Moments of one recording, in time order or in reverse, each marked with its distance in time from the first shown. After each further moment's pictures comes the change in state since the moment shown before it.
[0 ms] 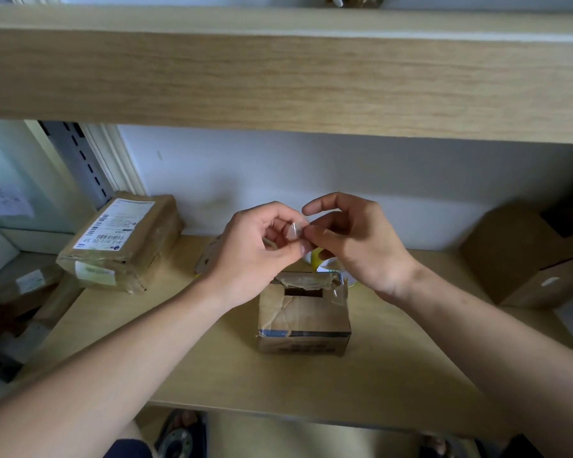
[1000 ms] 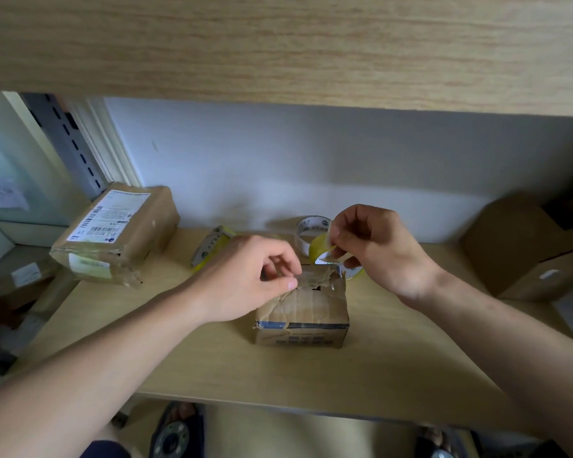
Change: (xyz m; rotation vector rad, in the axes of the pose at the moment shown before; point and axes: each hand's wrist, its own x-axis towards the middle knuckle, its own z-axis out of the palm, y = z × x) left_hand -0.017 -0.013 -0.013 0.460 -0.319 -0.045; right_hand -0.014 0.018 -0.020 -0.168 0.071 0.090
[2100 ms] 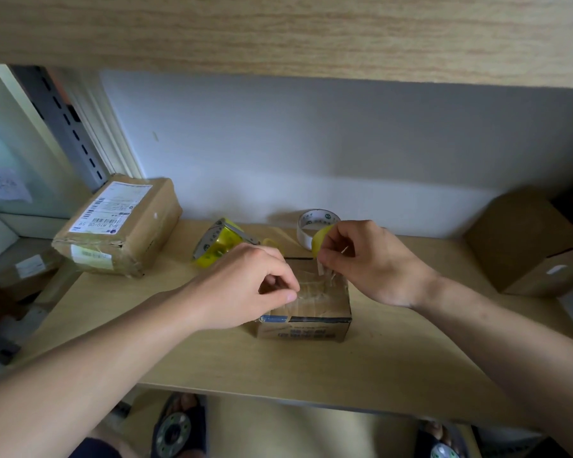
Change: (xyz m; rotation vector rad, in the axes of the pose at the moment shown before) left_hand -0.011 -0.010 0.005 0.148 -0.114 0.109; right_hand -0.006 -0.003 0.009 -0.488 -0.169 -0.023
